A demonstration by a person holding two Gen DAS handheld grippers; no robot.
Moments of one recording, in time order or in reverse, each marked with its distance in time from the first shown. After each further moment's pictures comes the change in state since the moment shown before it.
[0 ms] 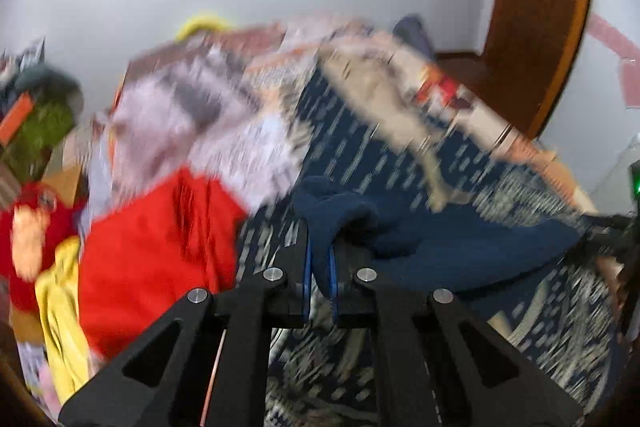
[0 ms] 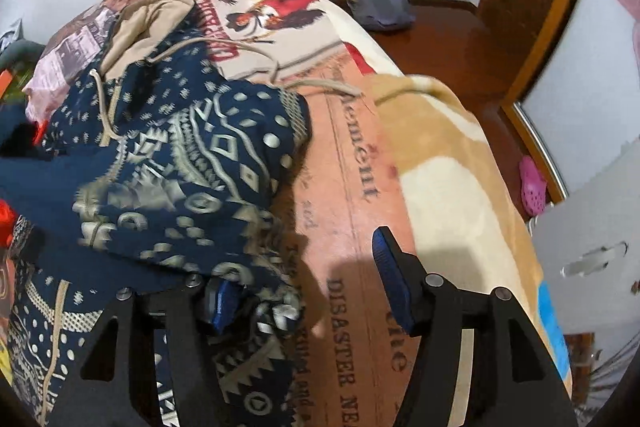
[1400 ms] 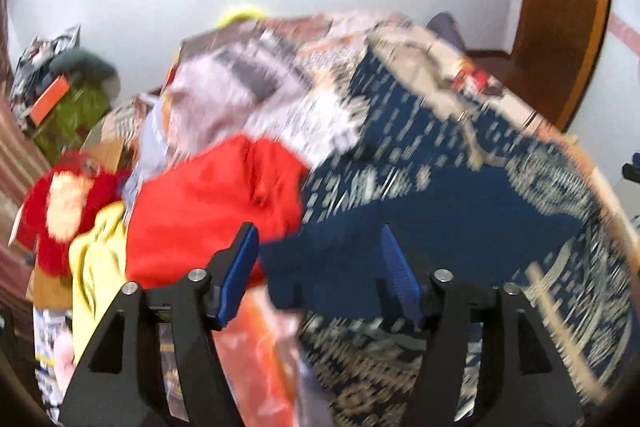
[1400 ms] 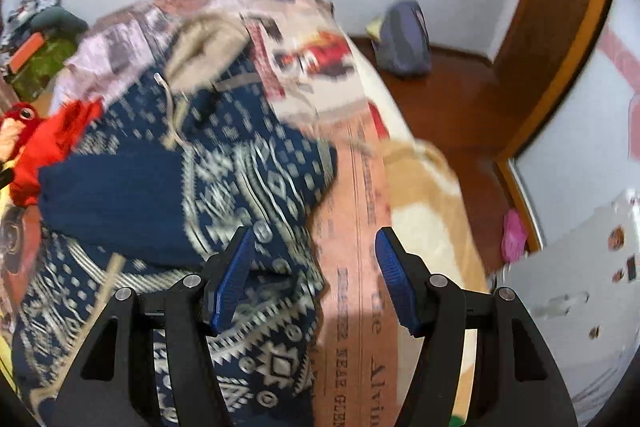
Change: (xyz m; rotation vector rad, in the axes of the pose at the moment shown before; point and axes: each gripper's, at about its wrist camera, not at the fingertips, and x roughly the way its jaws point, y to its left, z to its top) left arm -0.053 0.025 -0.031 -0.016 -0.041 0.097; right arm -0.097 0.039 0.014 -0.193 -0.155 0.008
